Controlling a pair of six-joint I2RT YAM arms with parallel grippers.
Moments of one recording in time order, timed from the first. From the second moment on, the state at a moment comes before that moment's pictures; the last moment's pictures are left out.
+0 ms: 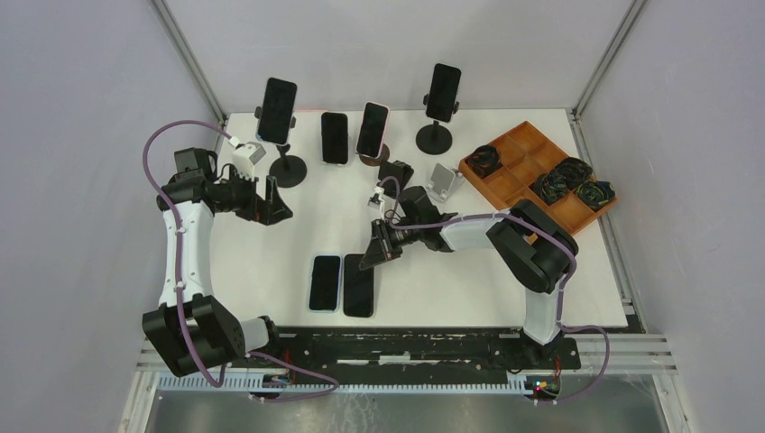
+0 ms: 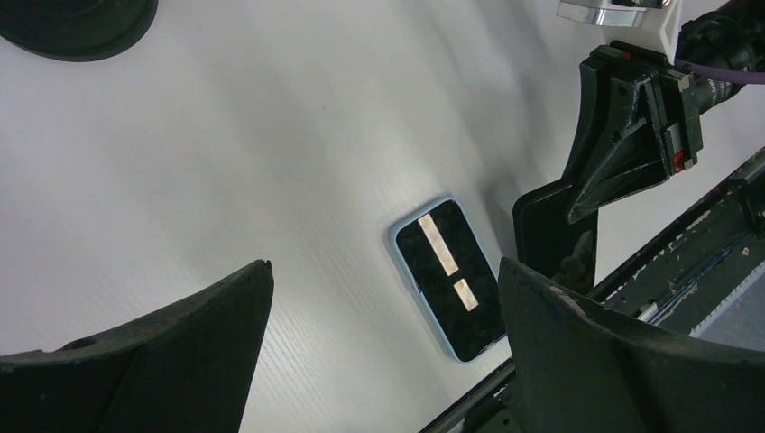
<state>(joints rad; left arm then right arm) 0.30 1.26 1.19 -0.98 0.76 0.50 0.75 1.90 0.96 0.31 -0.85 0.63</state>
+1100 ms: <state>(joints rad) 0.30 1.25 1.19 -0.98 0.75 0.50 0.77 1.93 1.05 0.03 -0.61 0.39</state>
